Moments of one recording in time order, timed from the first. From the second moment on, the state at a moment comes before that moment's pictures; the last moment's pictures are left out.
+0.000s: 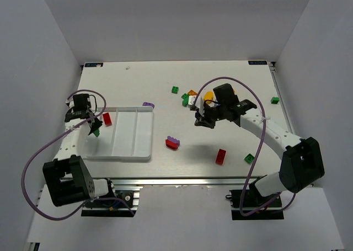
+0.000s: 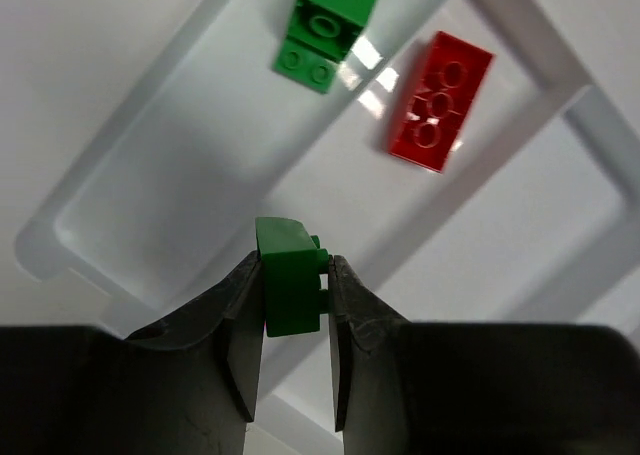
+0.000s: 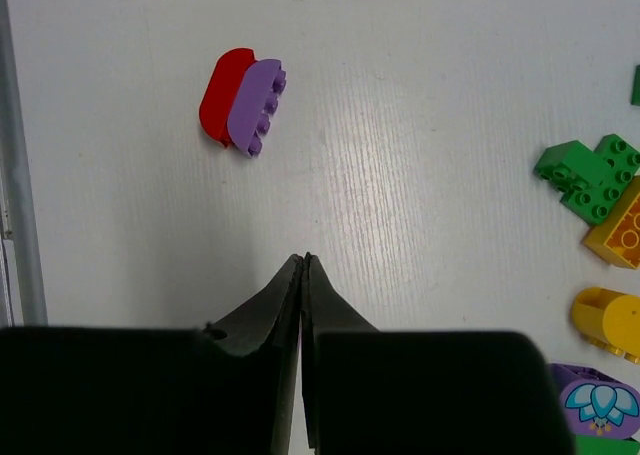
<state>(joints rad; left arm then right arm) 0.20 1.27 0.90 -0.60 -0.21 -0.49 0.55 1.44 1.10 -0.53 -0.66 -0.76</state>
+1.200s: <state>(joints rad) 0.23 1.39 1.00 -0.47 -0.13 -0.45 0.15 1.54 1.13 -0.33 -0.14 -0.24</state>
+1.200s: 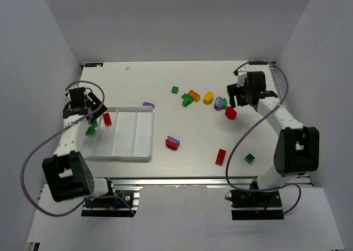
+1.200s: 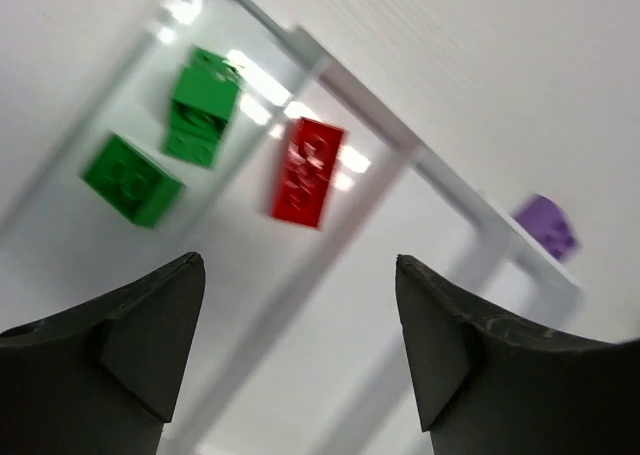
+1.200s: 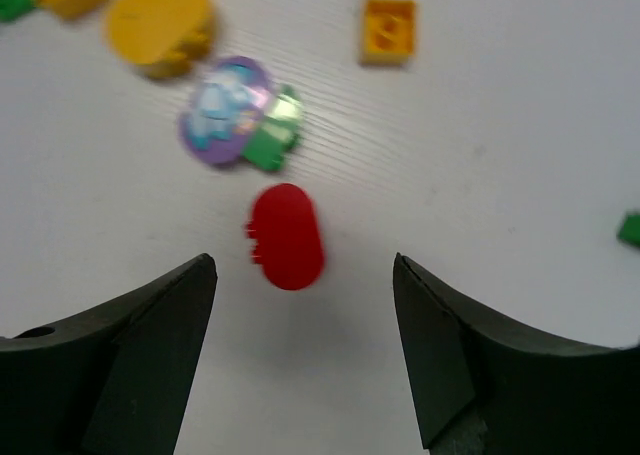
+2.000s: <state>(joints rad) 0.13 1.09 0.81 -0.37 0.23 -0.72 -0.19 1.99 1.47 -0.39 0.18 -0.12</state>
